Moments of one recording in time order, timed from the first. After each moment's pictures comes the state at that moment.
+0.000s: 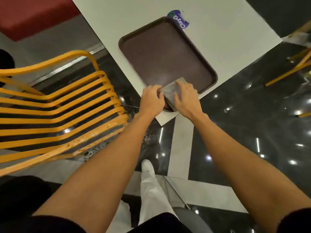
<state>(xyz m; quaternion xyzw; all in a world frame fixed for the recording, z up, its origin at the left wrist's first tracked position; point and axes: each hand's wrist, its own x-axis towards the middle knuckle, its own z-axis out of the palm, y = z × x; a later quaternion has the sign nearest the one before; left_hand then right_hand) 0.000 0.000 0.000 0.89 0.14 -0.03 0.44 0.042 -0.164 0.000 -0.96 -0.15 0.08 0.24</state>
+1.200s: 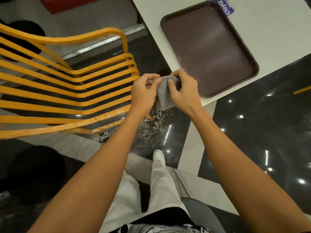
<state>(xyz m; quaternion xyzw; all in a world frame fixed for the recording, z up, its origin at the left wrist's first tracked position) -0.111 0.113 0.025 0.77 0.25 0.10 0.58 -0.047 -0.034 0.033 -0.87 -0.22 0.03 0.43</state>
